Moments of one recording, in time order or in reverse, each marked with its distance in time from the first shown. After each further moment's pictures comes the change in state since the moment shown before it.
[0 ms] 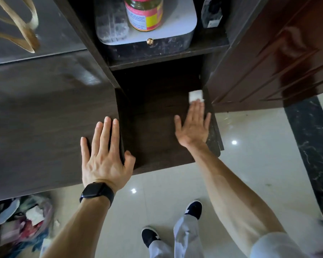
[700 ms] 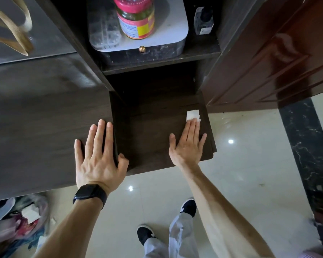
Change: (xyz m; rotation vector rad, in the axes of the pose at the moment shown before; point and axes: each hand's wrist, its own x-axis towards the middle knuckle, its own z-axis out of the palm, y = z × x) left_hand 0.000 0.004 -0.004 0.028 -0.013 -0.015; right_hand -0.058 0.009 0.023 0.057 0.116 0.016
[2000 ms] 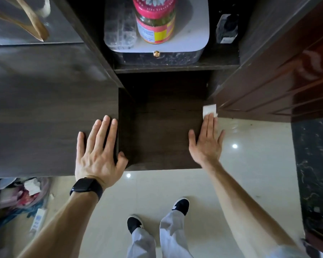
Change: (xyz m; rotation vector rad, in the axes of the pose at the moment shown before) left_hand 0.017 0.014 -0.011 -0.003 -0.008 -0.005; right_hand 0.073 0.051 -0.048 -0.031 -0.188 -0.094
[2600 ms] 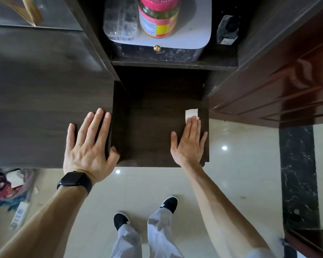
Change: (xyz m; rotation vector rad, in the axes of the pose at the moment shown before) left_hand -0.017 -0.012 0.006 0.022 -0.022 -0.025; right_hand -0.032 -0.035 0.031 -0.052 0.056 -0.090
